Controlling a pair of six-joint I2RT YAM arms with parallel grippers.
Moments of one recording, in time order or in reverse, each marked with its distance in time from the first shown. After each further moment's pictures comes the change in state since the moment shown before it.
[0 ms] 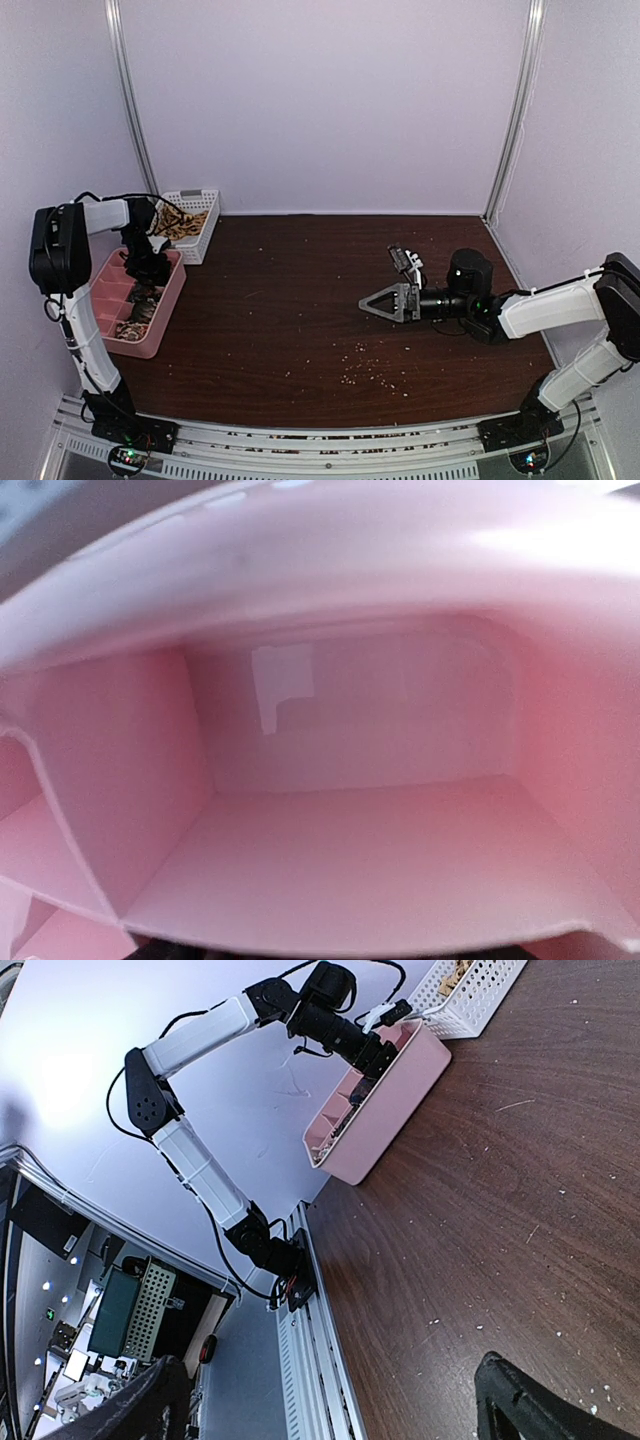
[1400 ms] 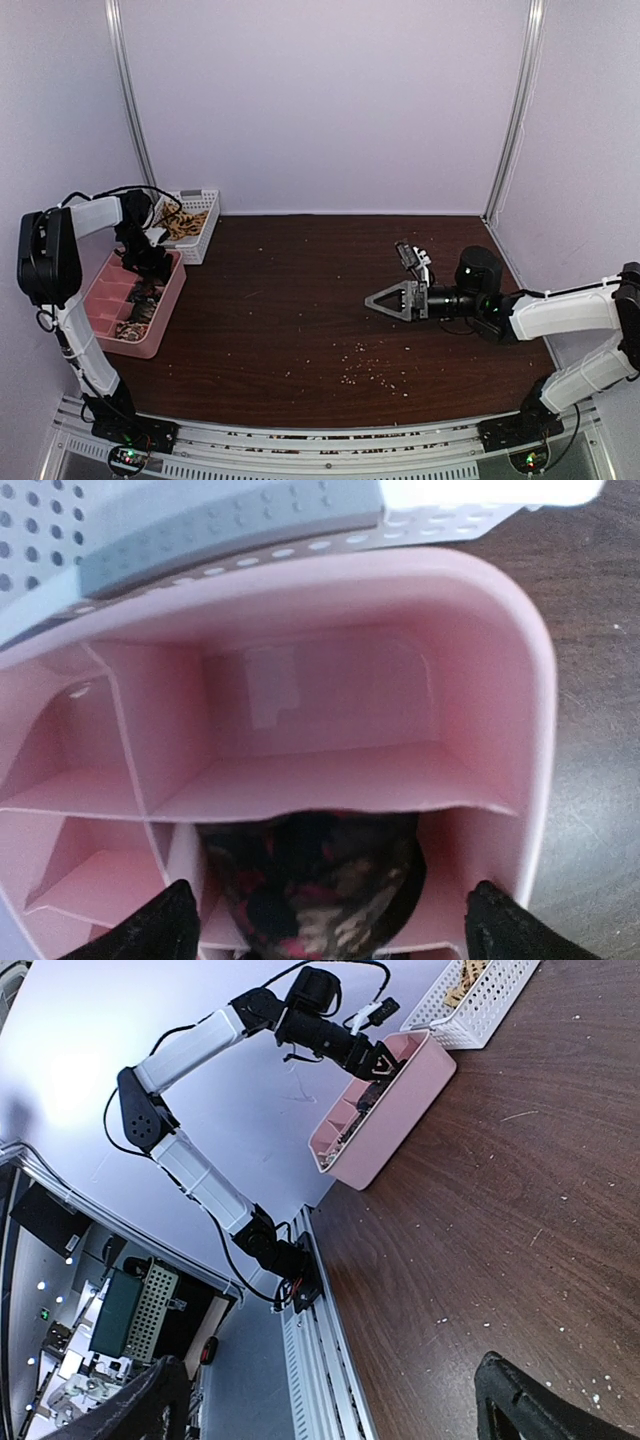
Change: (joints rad) left arm -0.016 -0.127 -0.056 0.016 0.056 -0.010; right arm 0.000 -0.097 -0.013 -0.067 0.012 -0.004
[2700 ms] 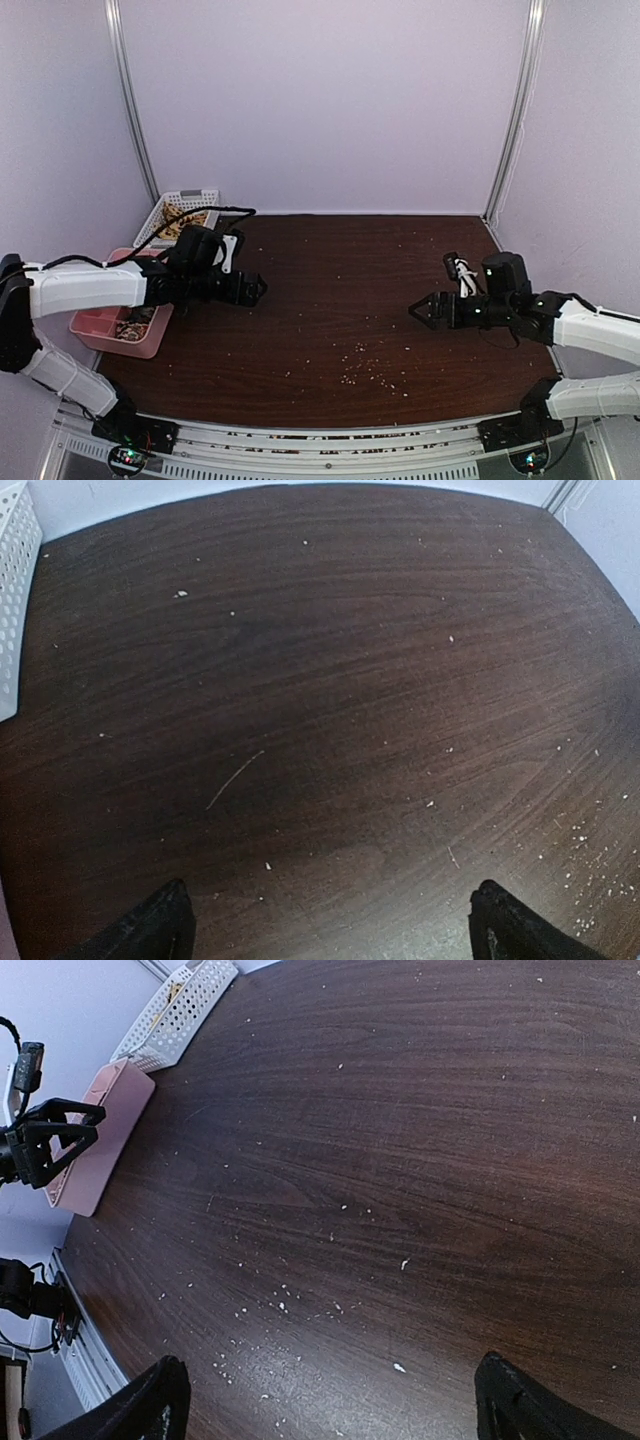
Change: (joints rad) left arm -0.731 -0.478 -0.597 0.751 -0.052 -0.572; right arm -0.137 -0.378 -0.014 -0.855 0.506 -0.360
